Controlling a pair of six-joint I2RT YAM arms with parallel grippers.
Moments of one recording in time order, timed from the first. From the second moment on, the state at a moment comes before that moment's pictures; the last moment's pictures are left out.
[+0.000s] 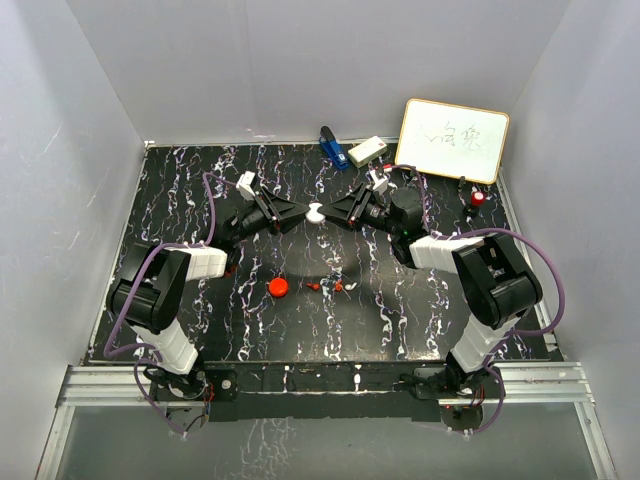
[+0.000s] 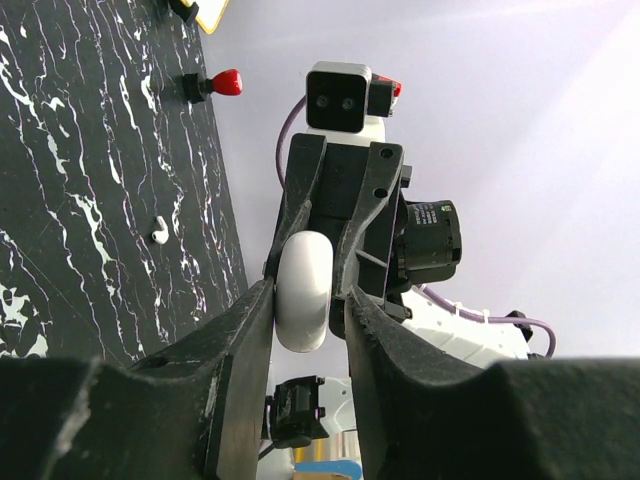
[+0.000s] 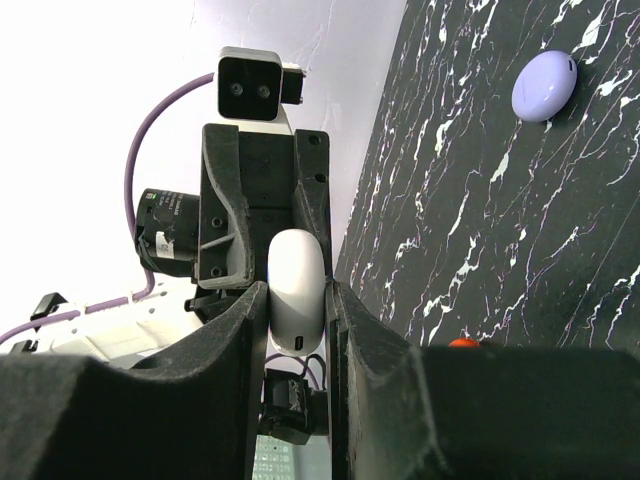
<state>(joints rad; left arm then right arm) -0.32 1.70 0.69 1.05 0.69 -1.44 0.40 1.72 0.81 0.91 -0.65 1.26</state>
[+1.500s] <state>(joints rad) -0.33 1.75 0.71 1.08 0.70 -1.45 0.39 1.77 0.82 0.94 -0.68 1.29</state>
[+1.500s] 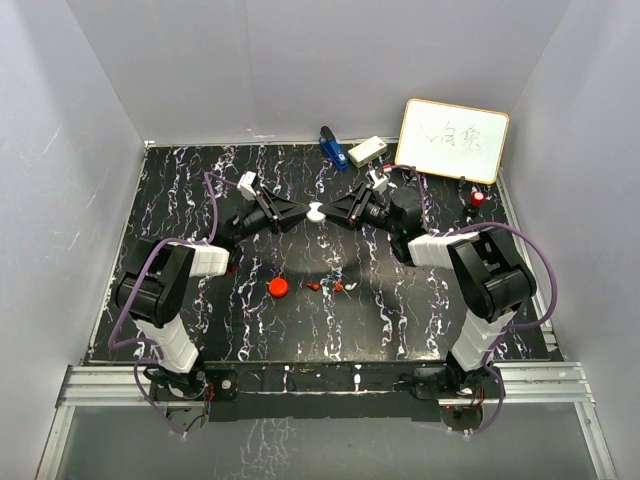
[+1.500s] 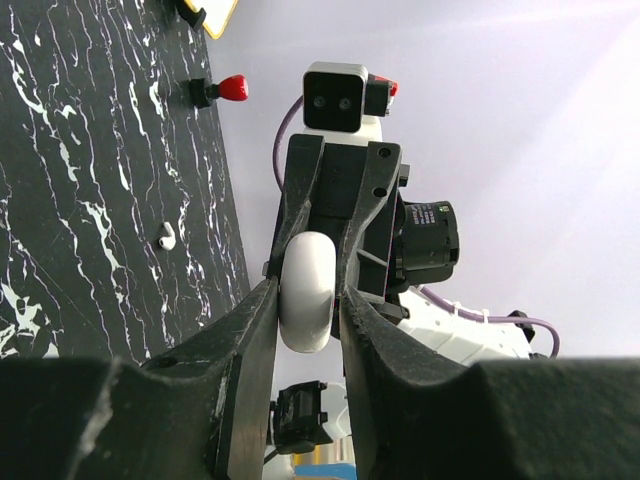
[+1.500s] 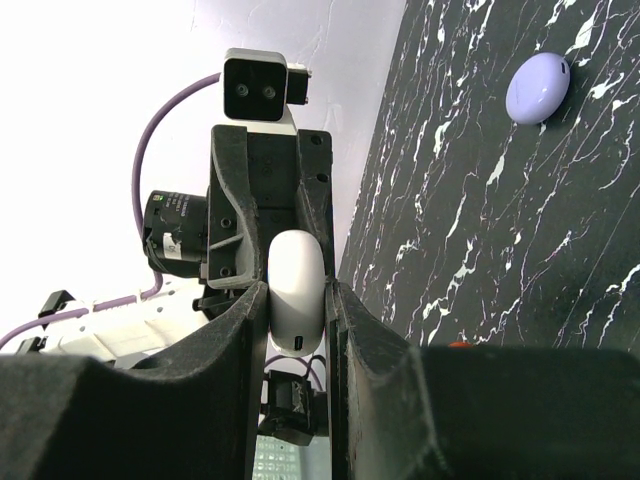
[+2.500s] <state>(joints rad) -0.34 1.76 0.72 1.09 0.70 -1.45 0.39 1.78 0.83 0.95 -0.68 1.29</state>
